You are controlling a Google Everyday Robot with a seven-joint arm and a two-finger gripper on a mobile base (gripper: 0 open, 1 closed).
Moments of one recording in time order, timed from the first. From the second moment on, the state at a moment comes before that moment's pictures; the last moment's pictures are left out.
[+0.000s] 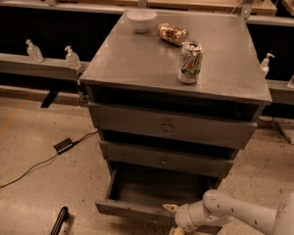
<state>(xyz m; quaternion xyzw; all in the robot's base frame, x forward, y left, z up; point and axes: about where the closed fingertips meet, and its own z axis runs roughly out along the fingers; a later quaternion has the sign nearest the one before) 0.419 -0.081 0.249 -0.56 0.70 0.35 0.25</state>
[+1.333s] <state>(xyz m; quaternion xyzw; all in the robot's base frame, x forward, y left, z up) 0.421 -0.103 0.162 -0.59 0.69 0.29 0.31</state>
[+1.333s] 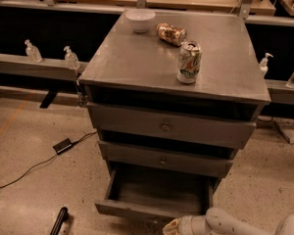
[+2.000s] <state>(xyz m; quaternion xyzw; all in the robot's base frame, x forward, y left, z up) 0.422 -0.098 0.154 -0.59 0.69 0.28 0.32</state>
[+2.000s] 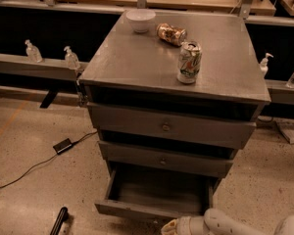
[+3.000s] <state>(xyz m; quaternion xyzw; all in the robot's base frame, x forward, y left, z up) 0.445 -0.109 0.129 -0.56 0.69 0.23 0.38</state>
